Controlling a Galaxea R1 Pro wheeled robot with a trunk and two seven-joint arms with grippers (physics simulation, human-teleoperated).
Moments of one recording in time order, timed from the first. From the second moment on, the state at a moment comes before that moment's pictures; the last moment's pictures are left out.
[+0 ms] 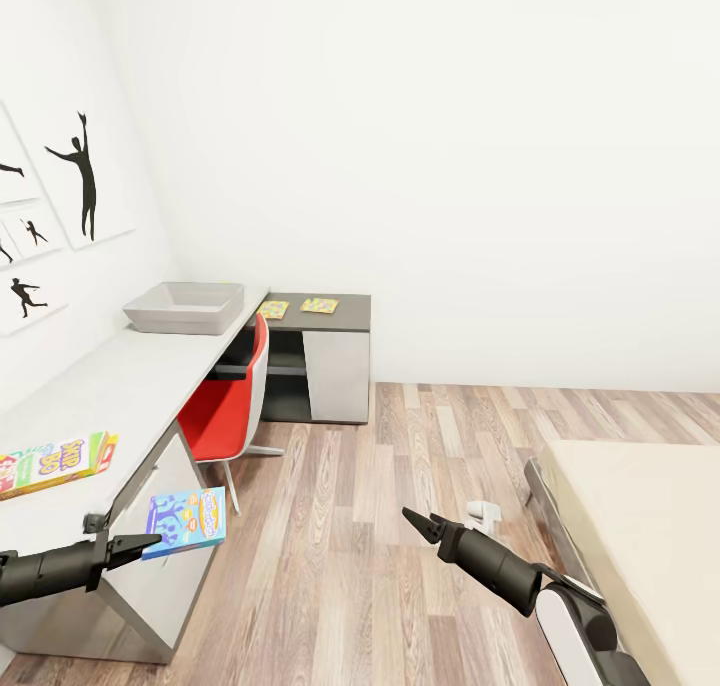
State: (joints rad) left arm -0.61 0.57 0.13 -0.39 0.15 0.77 -1.43; right arm -0.14 -0.03 0.00 -1.46 -0.58 0.60 0.51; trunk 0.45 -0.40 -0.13
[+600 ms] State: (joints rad) left arm -0.61 0.56 0.13 -0.39 0.15 0.77 -1.43; right arm -0.14 -0.03 0.00 -1.46 -0.58 0.59 0.51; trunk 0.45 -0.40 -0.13
